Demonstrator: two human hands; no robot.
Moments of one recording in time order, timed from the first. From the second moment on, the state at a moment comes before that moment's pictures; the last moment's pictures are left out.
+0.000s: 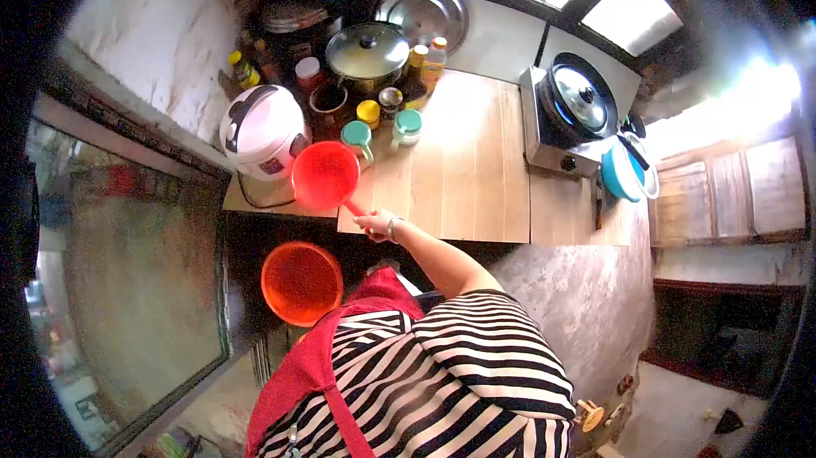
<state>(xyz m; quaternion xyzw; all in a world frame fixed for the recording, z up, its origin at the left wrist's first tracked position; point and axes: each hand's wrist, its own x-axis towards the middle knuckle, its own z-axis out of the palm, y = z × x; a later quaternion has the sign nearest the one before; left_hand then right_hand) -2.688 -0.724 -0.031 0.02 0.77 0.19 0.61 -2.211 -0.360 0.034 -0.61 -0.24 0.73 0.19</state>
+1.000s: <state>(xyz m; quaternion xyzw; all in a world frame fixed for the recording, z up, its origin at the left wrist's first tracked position) -2.648 -0.837 0.082 0.03 0.81 0.19 0.55 -2.343 -0.417 -0.055 -0.48 -0.48 0.70 -0.22</state>
